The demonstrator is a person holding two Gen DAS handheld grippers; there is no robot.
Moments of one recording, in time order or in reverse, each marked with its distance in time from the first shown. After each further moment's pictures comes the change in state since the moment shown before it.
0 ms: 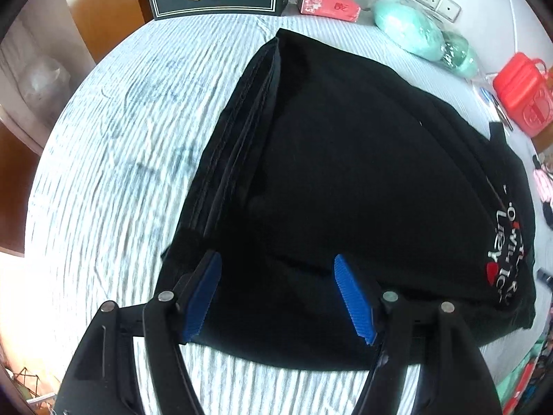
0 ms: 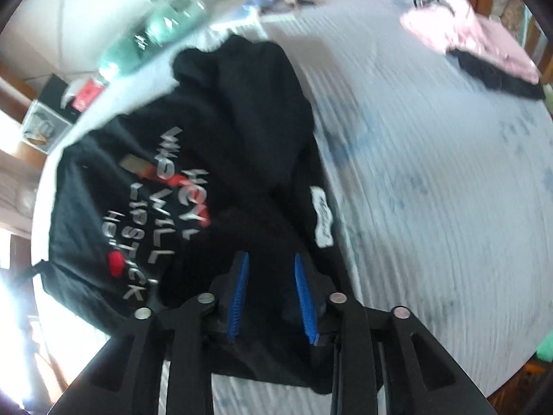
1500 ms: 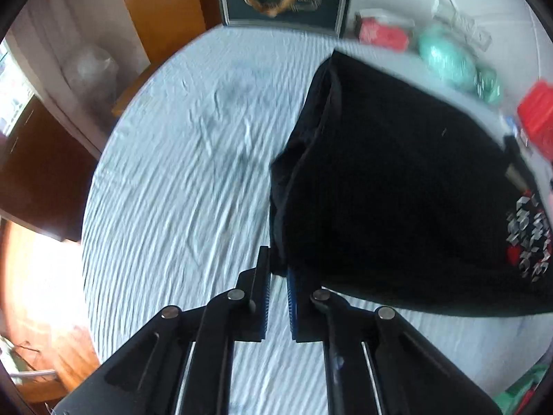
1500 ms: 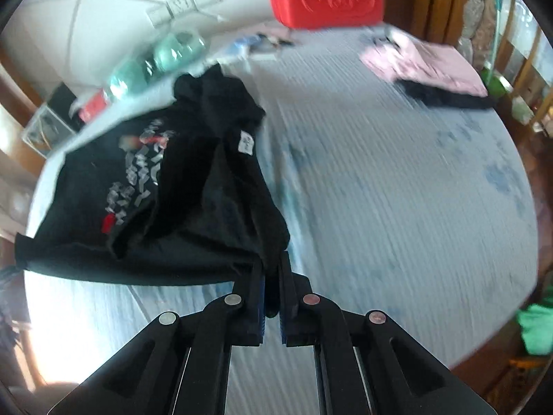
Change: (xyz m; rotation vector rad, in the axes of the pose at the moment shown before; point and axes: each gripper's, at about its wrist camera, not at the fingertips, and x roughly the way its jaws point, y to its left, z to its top) left arm -0.037 0.060 -0.045 -0.063 0.000 0.147; right arm -0.080 -0.008 -0.062 -0.004 -0.111 -0.088
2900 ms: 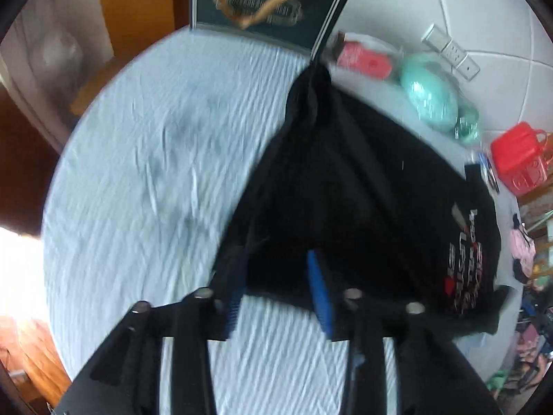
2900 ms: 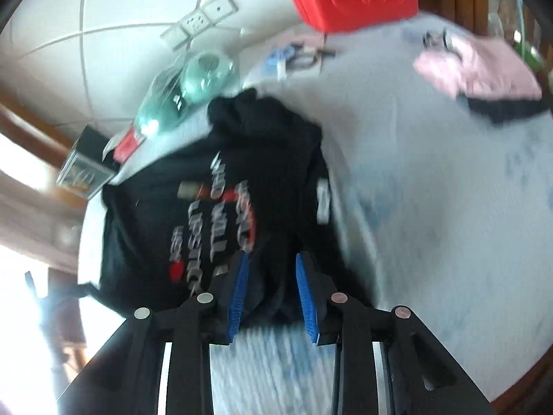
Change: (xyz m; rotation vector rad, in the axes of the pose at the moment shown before) left arm -0.025 -0.016 0.102 -0.084 -0.049 -0.224; right arm 0.007 0.033 0.108 0.086 -0.073 0.258
